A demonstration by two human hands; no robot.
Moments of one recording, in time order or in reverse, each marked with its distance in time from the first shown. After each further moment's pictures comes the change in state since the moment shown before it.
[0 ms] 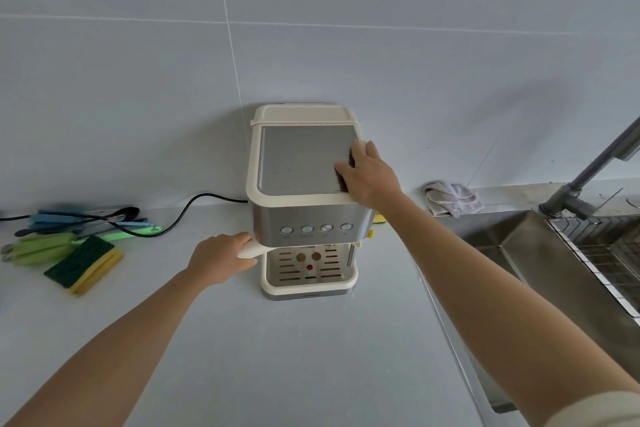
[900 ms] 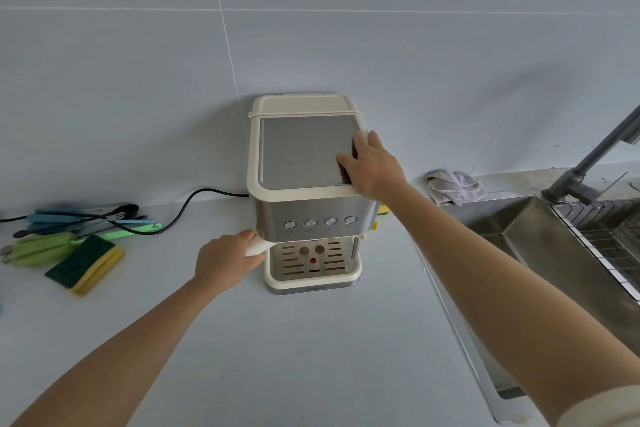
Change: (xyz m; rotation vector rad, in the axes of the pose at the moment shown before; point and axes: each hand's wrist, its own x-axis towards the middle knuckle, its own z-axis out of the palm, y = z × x) left_hand -0.018 0.020 -0.005 -0.042 0.090 -0.077; right_hand 0.003 0.000 0.001 -0.065 0.019 0.002
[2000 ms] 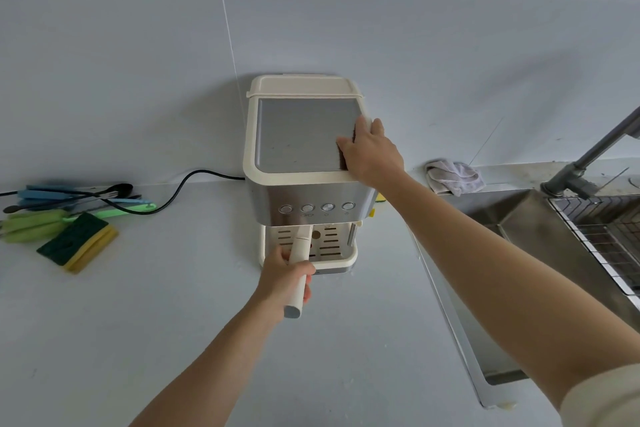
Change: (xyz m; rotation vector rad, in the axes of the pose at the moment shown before) left_hand -0.052 0.089 0.013 -1.340 -0.307 -0.547; right_hand -0.002 -0.007 0.003 -0.023 0.033 0.092
